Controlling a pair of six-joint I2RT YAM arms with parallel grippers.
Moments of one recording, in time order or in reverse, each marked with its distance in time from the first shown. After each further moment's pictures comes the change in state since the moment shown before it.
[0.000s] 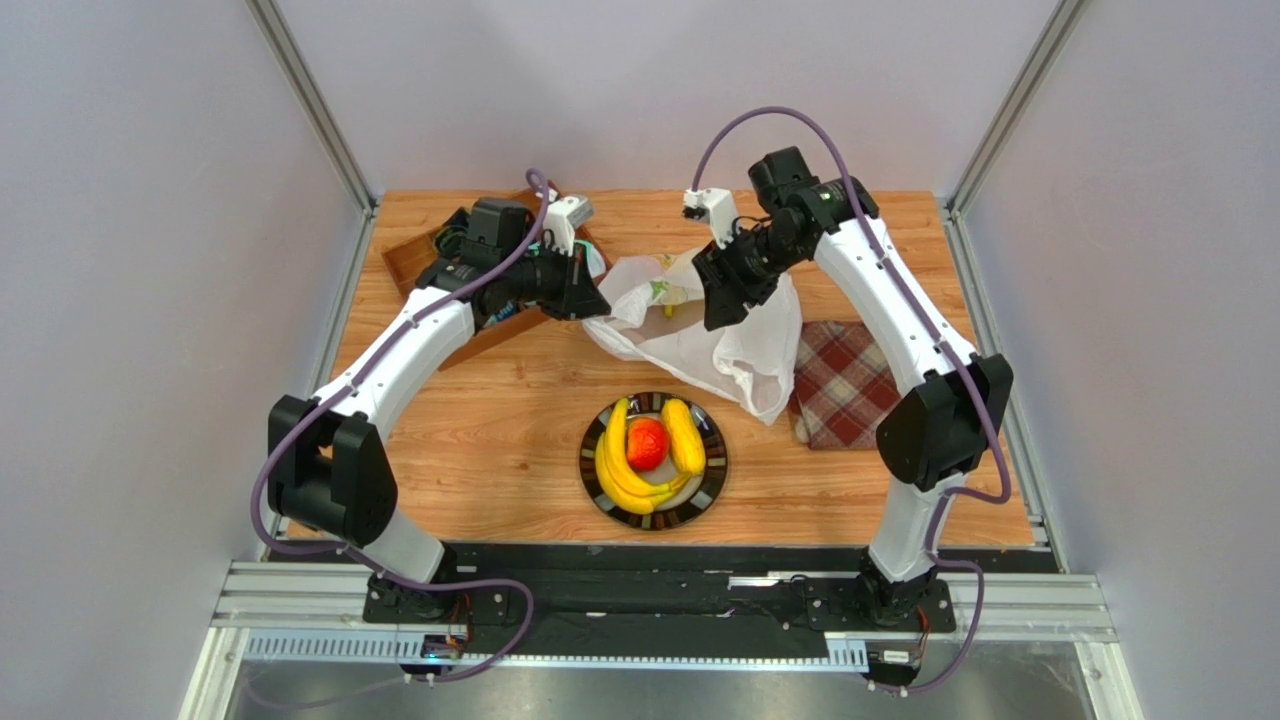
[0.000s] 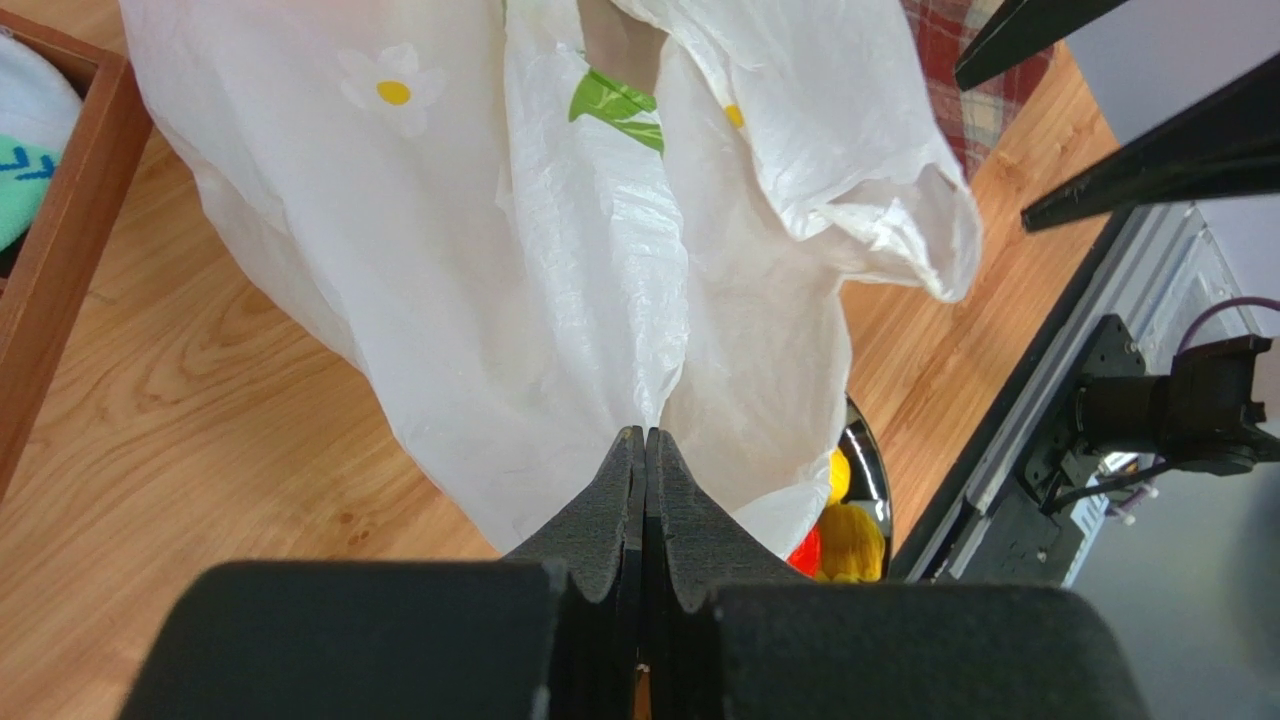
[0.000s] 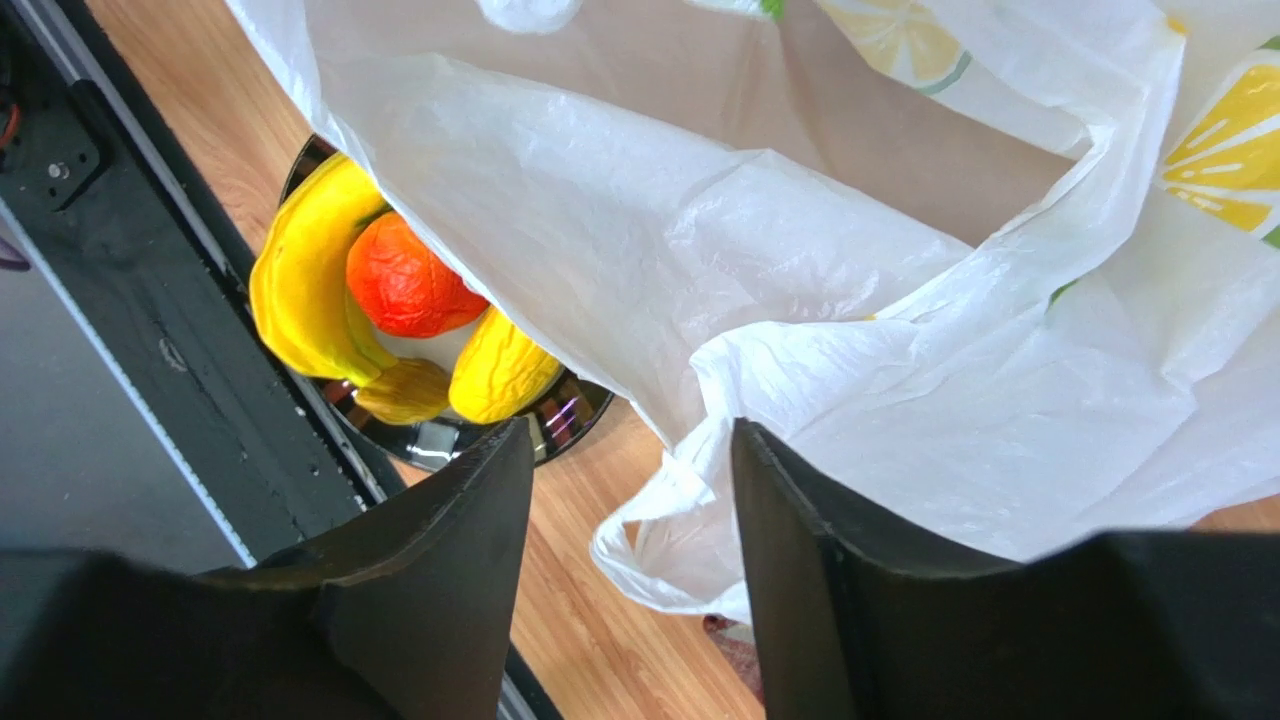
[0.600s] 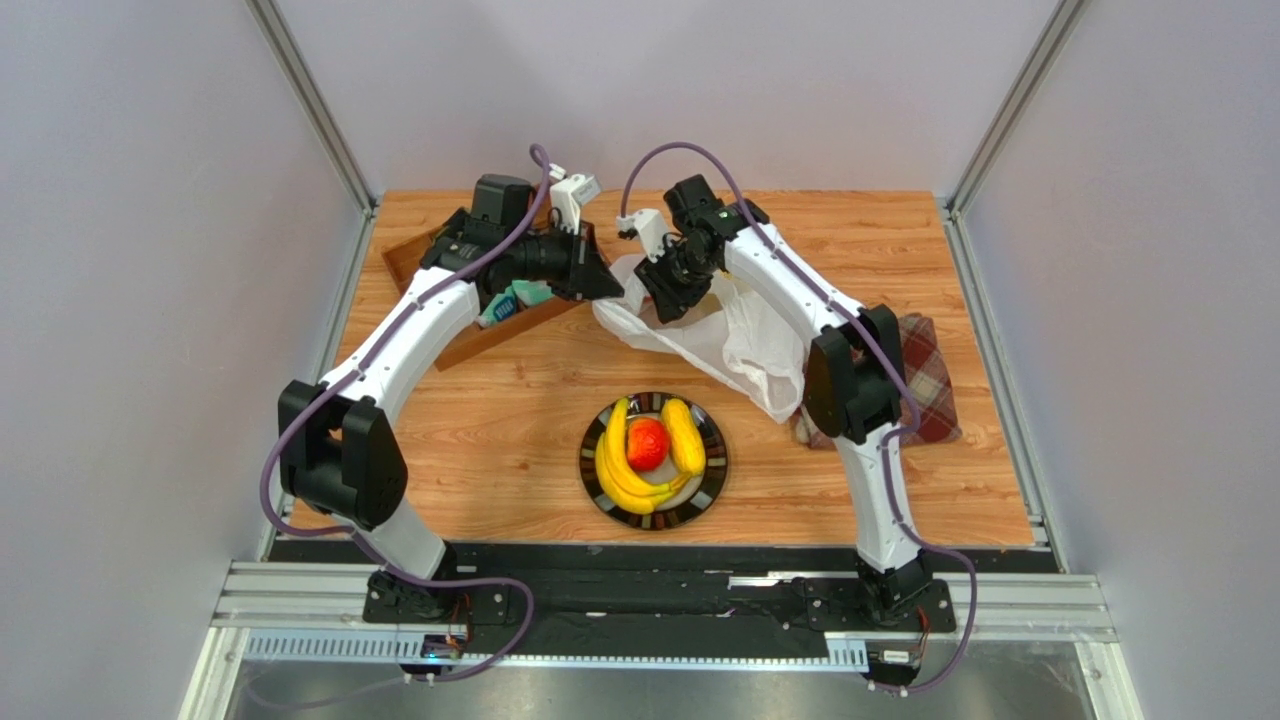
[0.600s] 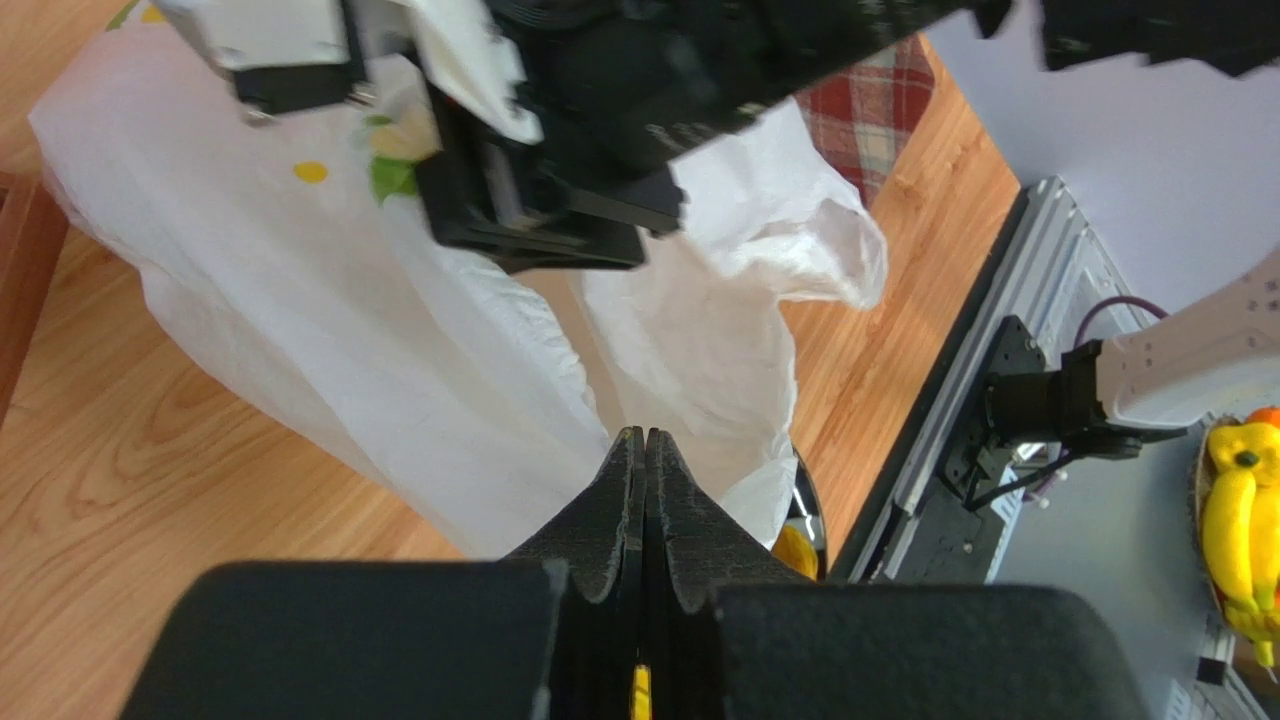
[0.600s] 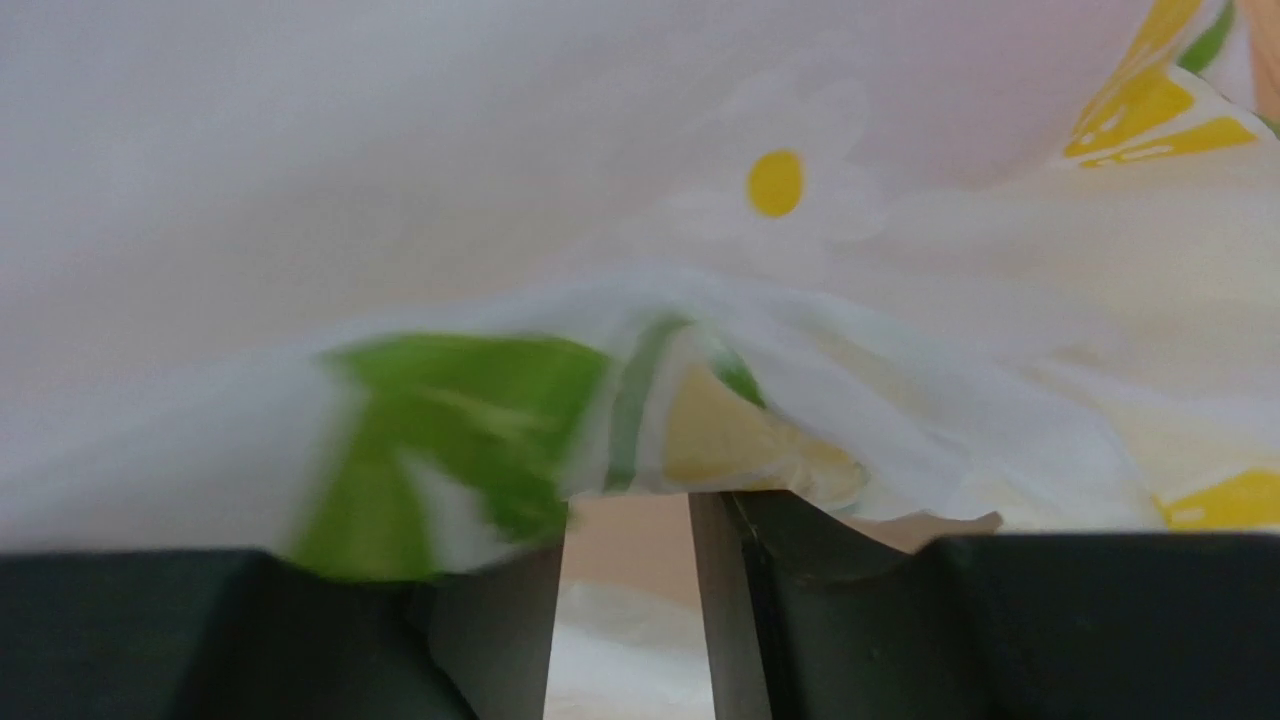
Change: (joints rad) left arm 0.000 0.074 0.133 -0.019 0.111 -0.029; right arm 0.098 0.359 0.140 0.258 0.204 0.037
